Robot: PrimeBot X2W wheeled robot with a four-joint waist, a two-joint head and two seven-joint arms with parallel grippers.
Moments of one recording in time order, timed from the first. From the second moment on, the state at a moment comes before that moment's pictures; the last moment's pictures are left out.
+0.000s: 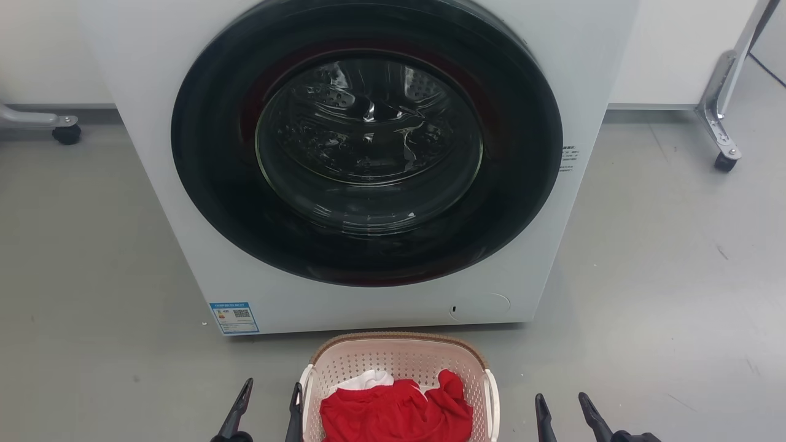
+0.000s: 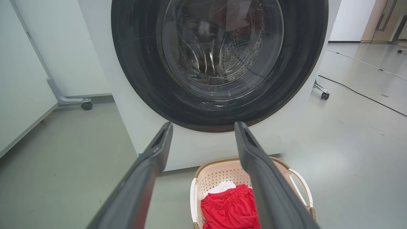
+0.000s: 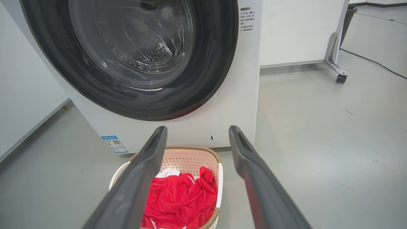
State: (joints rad) left arm -0.03 0.09 -0.30 0.28 -0.21 0.12 -0.25; right arm -0.04 -0.05 0.34 0.34 0.30 -0.12 -0.25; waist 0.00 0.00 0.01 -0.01
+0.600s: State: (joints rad) left arm -0.01 0.09 -0.27 0.29 -0.21 0.12 -0.25; right arm -0.03 -0.05 0.34 0.34 0.30 -0.12 -0.25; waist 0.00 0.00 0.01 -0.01
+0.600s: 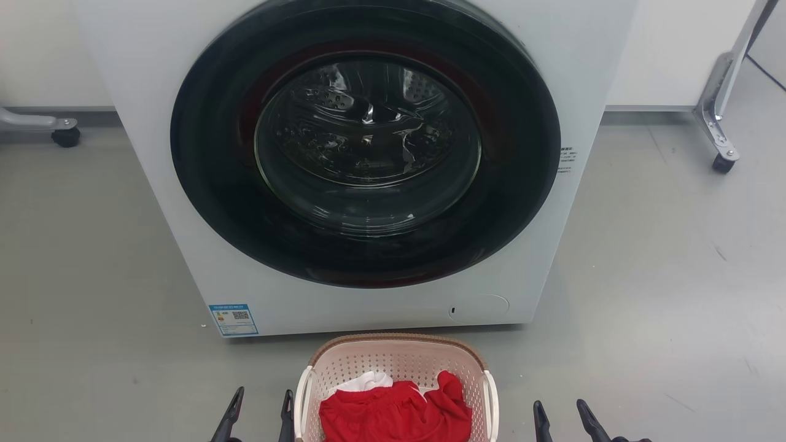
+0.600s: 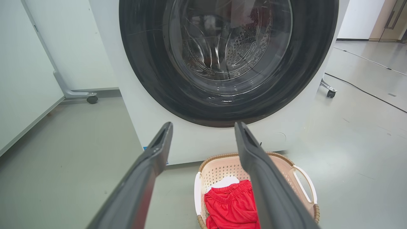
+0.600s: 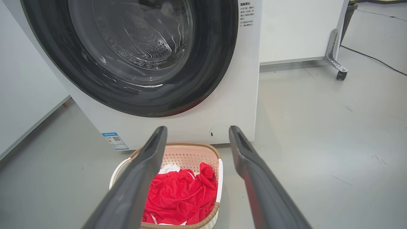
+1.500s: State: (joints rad) left arm -0.03 0.10 -0.25 0.26 -0.18 0.12 -0.25; right arm -0.07 -0.05 0.34 0.30 0.34 -0.12 -0.25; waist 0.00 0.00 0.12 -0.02
